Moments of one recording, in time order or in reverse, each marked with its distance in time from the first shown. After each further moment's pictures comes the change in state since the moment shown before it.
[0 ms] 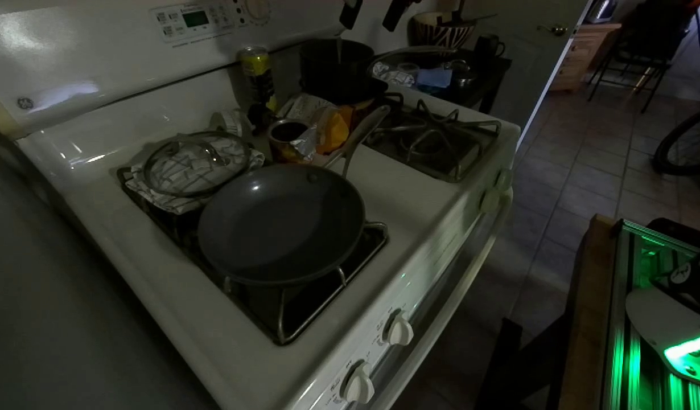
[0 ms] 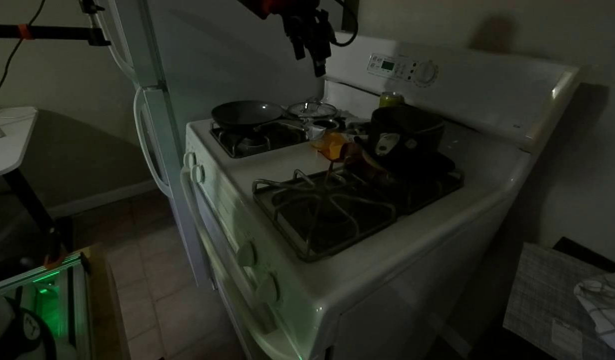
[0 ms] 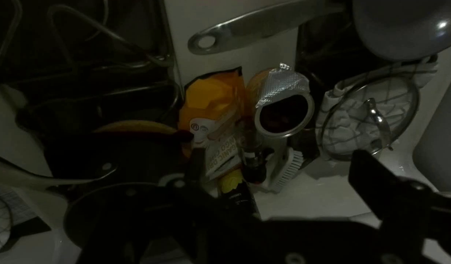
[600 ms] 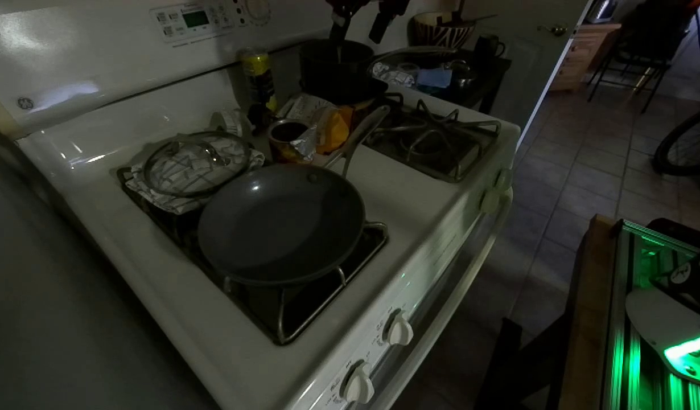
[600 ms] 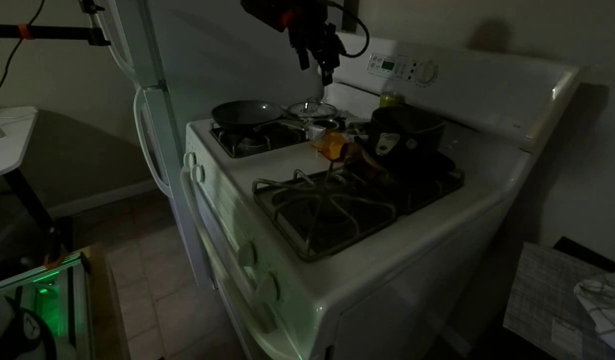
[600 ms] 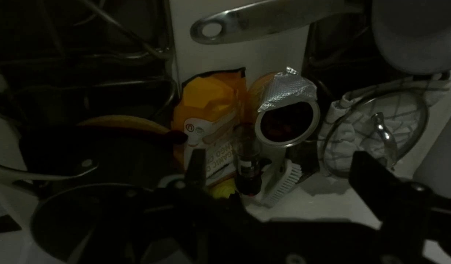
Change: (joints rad) arm 0.006 0.093 -0.004 0.058 -0.006 0.001 -0.090
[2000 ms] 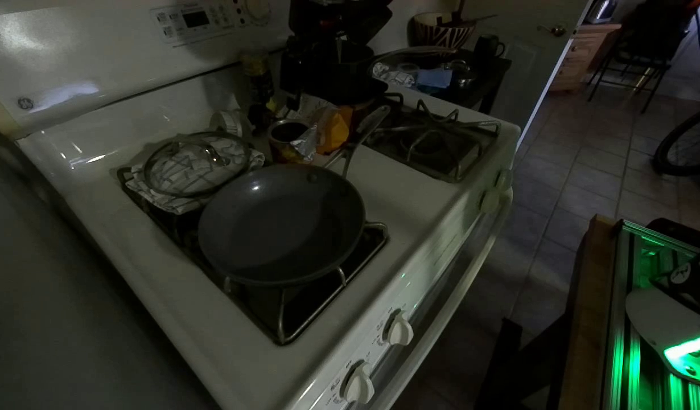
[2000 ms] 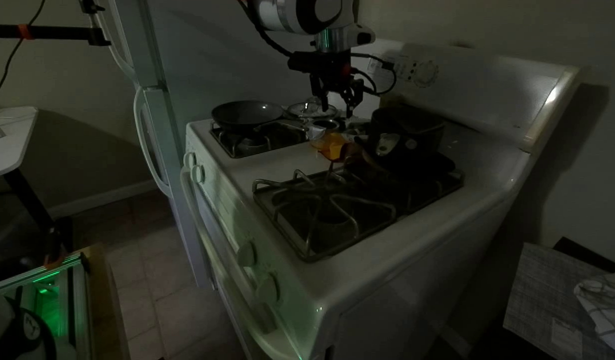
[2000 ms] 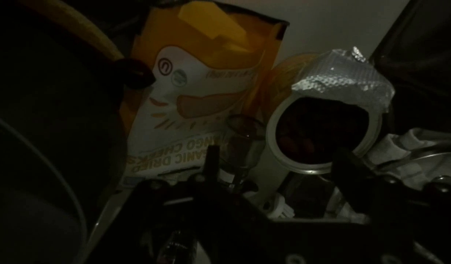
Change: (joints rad) arm 0.041 0.437 0.003 0.349 -0.155 -0.004 -0.264
